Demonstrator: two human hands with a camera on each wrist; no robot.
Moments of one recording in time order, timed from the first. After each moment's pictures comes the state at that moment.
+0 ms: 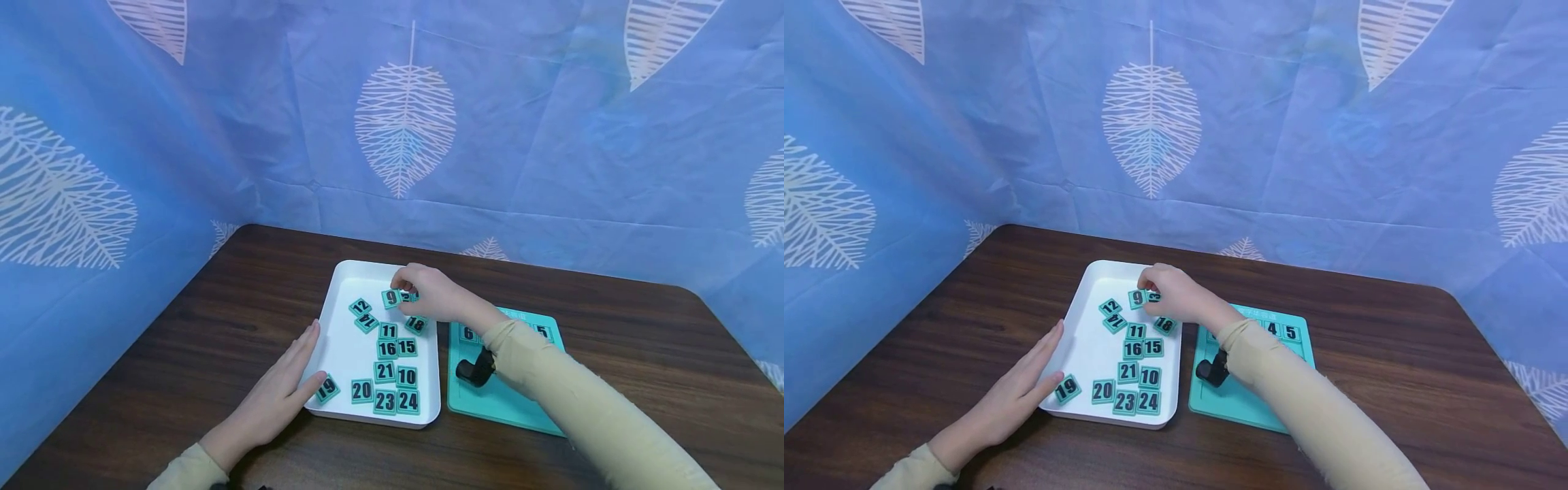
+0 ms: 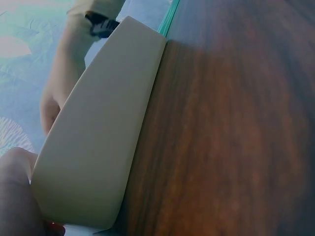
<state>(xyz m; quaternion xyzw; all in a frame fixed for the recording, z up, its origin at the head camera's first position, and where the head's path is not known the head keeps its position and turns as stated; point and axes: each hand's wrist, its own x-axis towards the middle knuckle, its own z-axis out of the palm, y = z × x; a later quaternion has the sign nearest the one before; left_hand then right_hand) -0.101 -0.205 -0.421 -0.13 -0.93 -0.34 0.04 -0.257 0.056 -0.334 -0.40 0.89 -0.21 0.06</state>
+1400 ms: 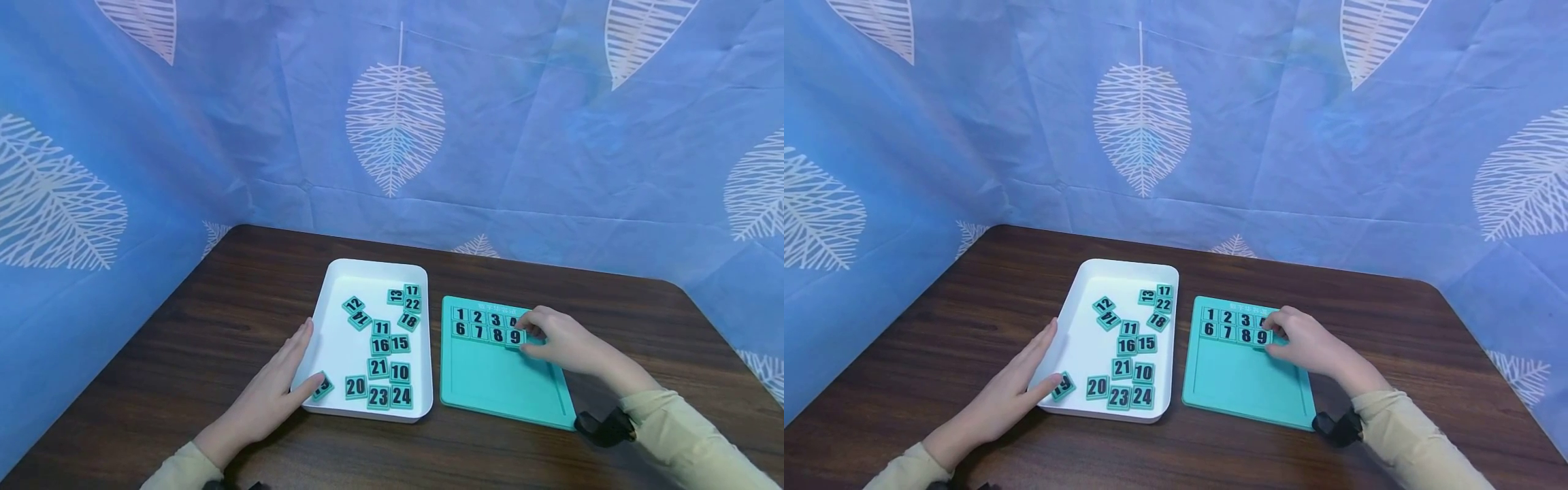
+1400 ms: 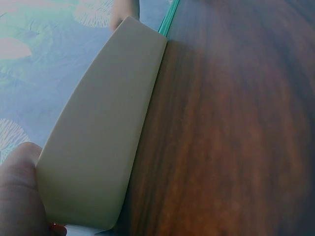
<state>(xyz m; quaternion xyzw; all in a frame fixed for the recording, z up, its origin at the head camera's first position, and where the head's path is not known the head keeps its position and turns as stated) -0.102 -0.206 -0.419 -0.13 -0.93 -0.34 0.03 -0.201 0.239 -0.353 -0.28 0.94 -0.17 0.03</state>
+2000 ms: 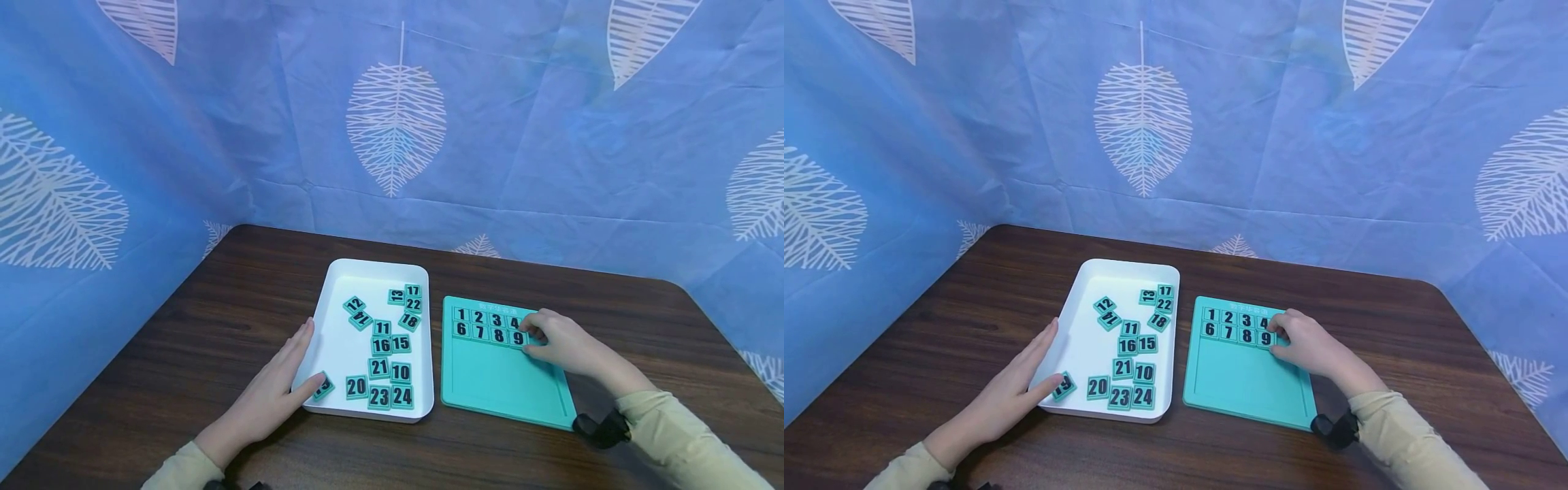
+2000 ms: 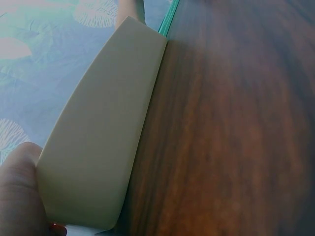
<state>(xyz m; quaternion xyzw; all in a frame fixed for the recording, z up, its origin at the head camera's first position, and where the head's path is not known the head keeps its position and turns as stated) -0.102 -0.206 -0.419 -0.13 -0.93 -0.34 0.04 -0.206 0.241 -0.365 -0.26 0.95 -0.16 0.03</state>
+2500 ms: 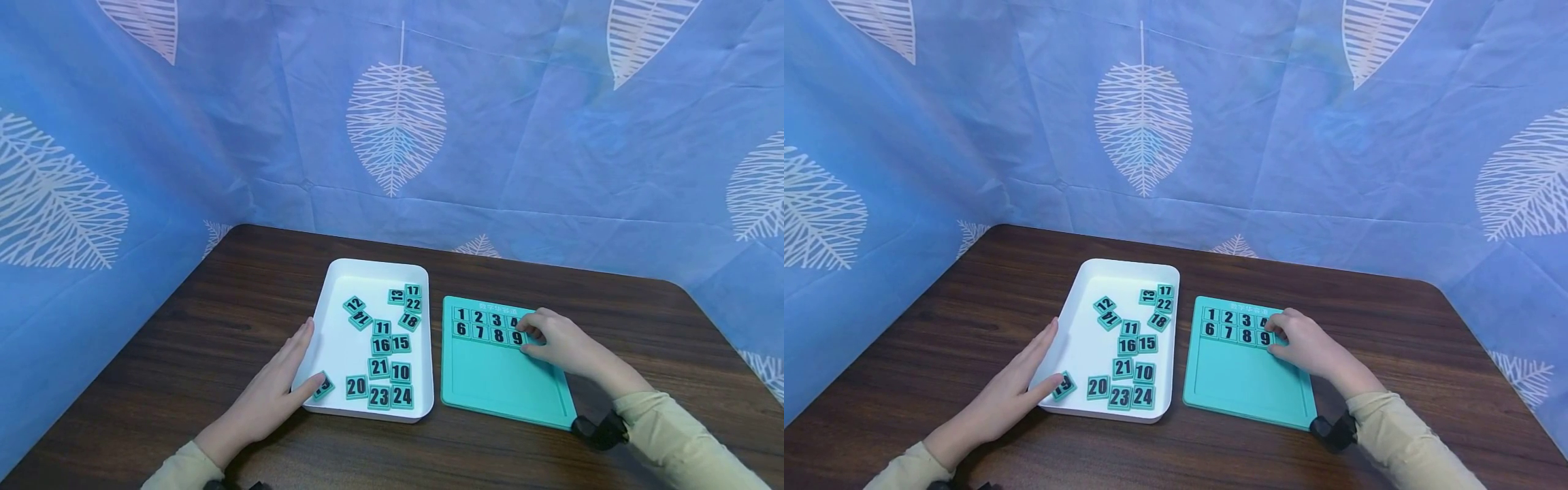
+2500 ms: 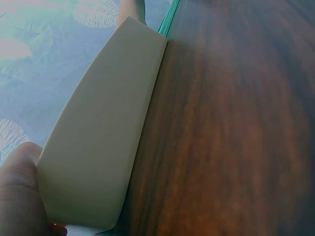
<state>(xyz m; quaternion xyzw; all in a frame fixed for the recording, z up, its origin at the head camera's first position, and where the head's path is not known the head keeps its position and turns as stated) -0.101 -0.206 -0.419 -0.13 -0.93 -0.34 0.04 -0.206 0.242 -0.370 -0.28 0.95 -0.15 -0.01</state>
